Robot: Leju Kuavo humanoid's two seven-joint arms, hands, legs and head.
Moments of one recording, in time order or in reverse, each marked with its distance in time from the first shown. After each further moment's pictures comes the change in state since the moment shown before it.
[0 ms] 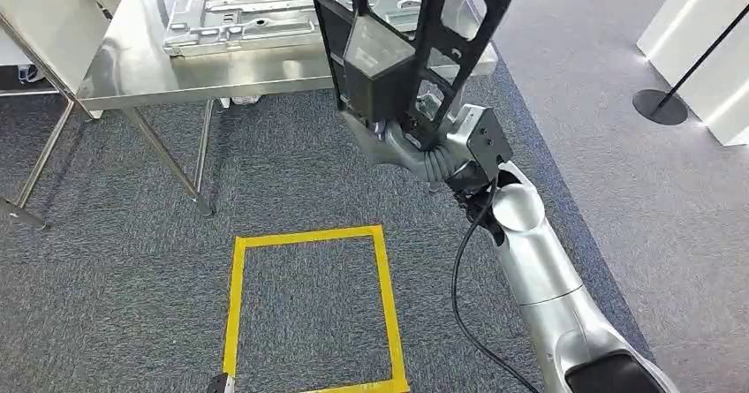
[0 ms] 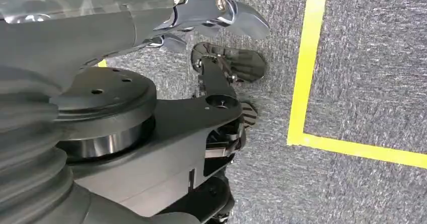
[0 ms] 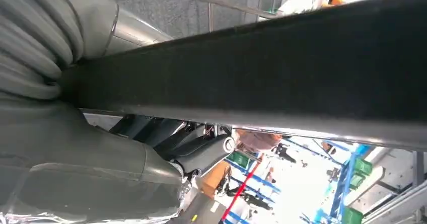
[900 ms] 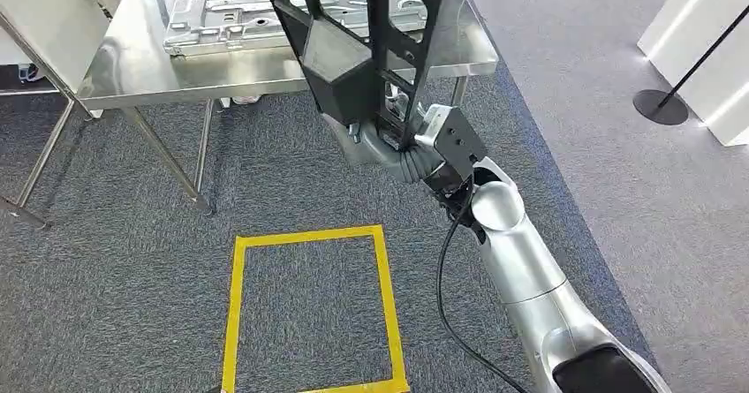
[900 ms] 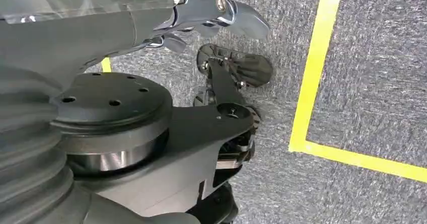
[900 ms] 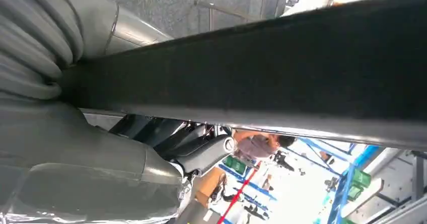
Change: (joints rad) left arm 0.040 0.001 0.013 0.000 0.034 0.000 -0.034; right arm -0.026 0.044 0.057 0.016 0.024 -0.035 0.014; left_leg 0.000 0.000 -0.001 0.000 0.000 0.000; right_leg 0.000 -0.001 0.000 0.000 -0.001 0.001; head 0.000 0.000
